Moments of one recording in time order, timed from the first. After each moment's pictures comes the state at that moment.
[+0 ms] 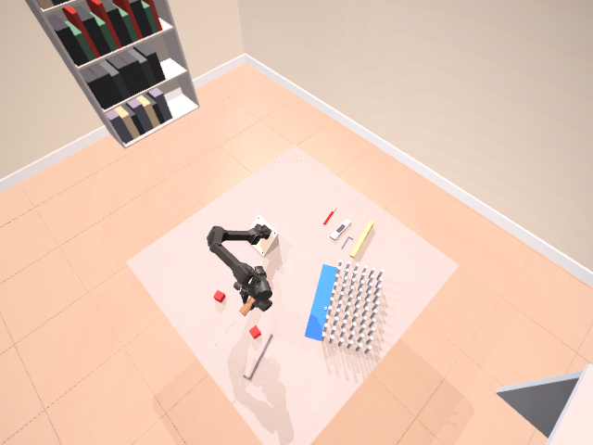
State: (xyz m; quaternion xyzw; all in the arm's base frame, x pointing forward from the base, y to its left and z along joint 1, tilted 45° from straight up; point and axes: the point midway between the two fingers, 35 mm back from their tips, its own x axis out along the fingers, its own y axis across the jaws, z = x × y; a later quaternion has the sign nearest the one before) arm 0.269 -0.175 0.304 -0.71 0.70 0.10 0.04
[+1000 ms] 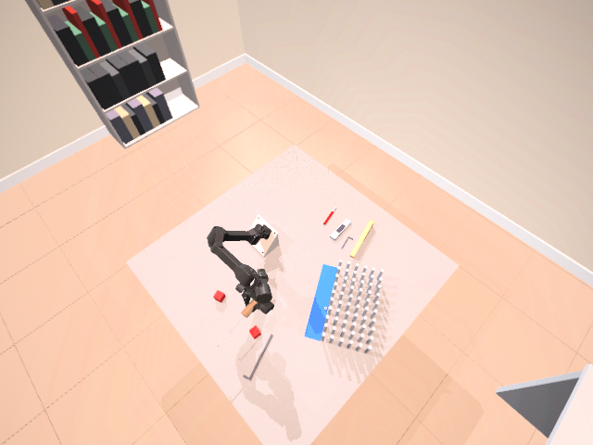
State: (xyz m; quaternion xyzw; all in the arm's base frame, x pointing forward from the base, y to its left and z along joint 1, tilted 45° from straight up) arm 0.274 -0.188 0.288 -0.71 0.70 0.11 0.05
